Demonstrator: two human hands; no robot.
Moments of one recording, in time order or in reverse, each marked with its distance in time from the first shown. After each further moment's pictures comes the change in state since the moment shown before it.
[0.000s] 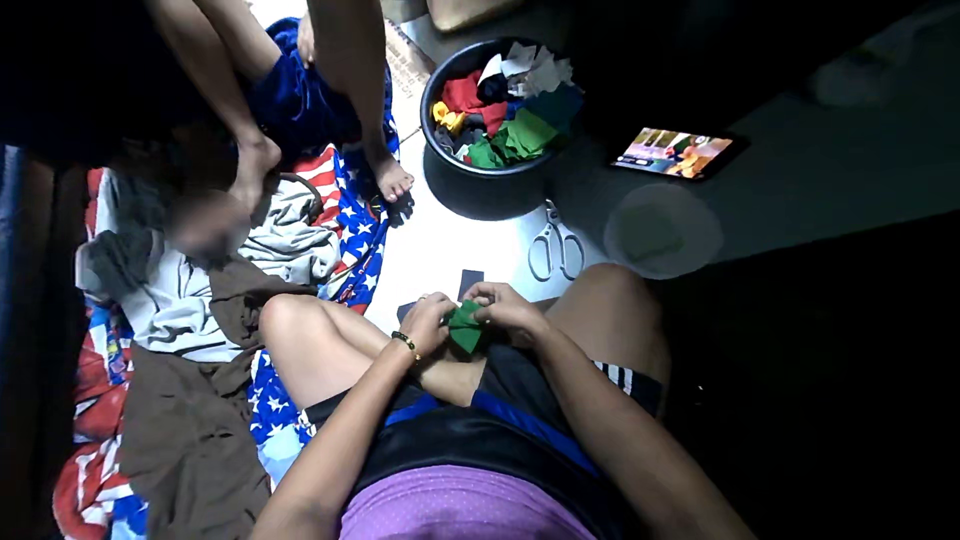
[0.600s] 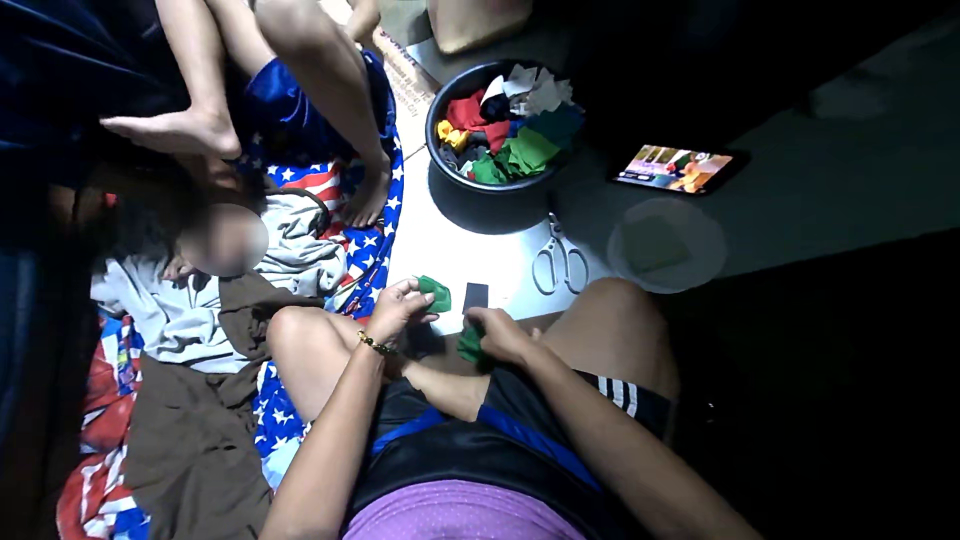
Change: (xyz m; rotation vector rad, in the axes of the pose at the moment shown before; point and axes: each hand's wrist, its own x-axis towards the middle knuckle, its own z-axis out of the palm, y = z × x) left_hand -0.024 0.004 -0.046 -1.213 0.380 -0.183; right_hand 0.005 0.009 0.013 -0.522 -0.059 -0.136
